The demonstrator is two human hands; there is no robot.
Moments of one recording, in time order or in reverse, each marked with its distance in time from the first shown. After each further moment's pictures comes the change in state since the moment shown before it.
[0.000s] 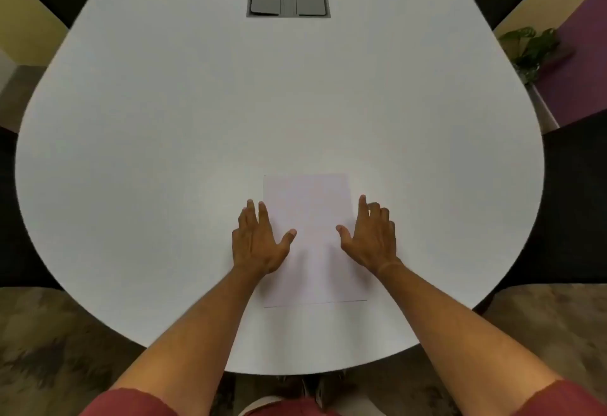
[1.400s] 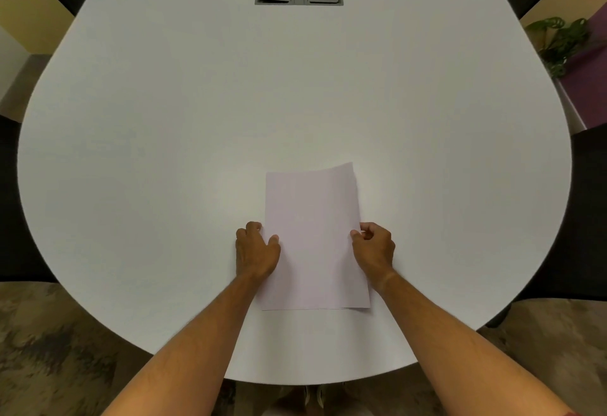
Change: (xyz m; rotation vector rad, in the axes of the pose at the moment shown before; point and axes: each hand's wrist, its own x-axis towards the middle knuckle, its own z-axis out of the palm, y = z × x) left_hand 0.010 -0.009 0.021 -0.510 0.062 -0.292; right_hand 0.007 0.001 0.032 0.924 0.025 0.458
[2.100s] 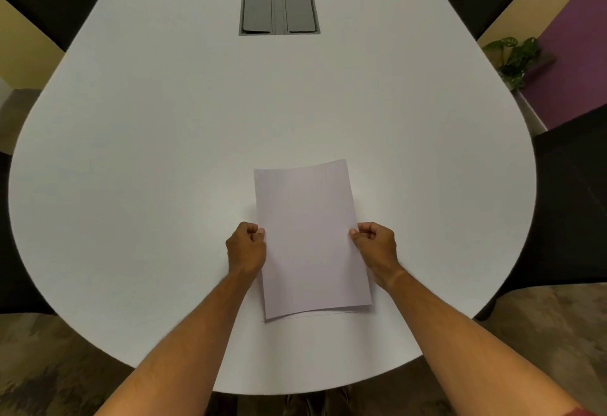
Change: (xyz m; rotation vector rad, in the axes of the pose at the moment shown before) left_hand 0.005 0.021 -0.022 -0.237 0.097 0.062; right_hand 0.001 -0.003 -0.024 0.202 -0.051 -0.056
